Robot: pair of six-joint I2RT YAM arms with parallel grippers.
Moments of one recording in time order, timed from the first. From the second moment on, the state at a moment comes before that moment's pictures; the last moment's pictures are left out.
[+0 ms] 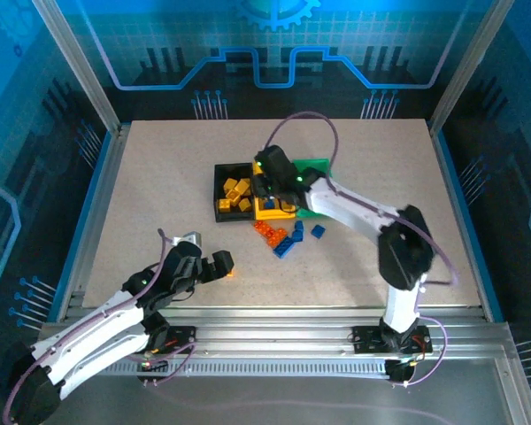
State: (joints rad) left arm -0.64 0.68 0.33 -0.43 -0.08 -0.94; right arm 0.72 1.92 1.60 -0.53 0.21 0.49
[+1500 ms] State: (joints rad) left arm -0.86 1.46 0.65 -0.50 -0.30 -0.75; right arm 0.69 1.45 1.06 -0.48 0.27 0.59
